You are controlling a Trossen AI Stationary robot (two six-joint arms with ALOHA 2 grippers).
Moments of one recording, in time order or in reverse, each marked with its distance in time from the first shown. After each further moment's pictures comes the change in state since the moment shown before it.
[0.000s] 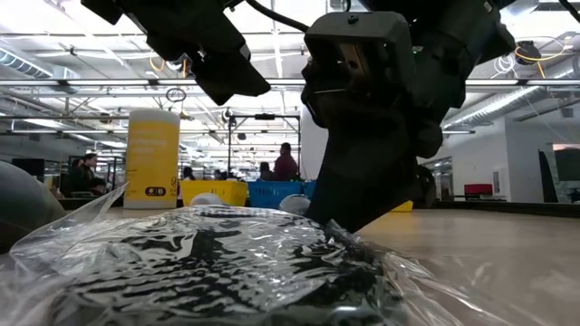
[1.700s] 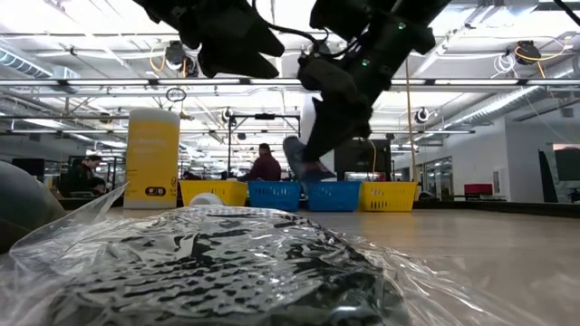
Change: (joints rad) left arm 0.015 -0.105 0.001 -0.021 -0.453 -0.049; right arm -0.366 -0.250 0.001 -0.167 0.024 -0.579
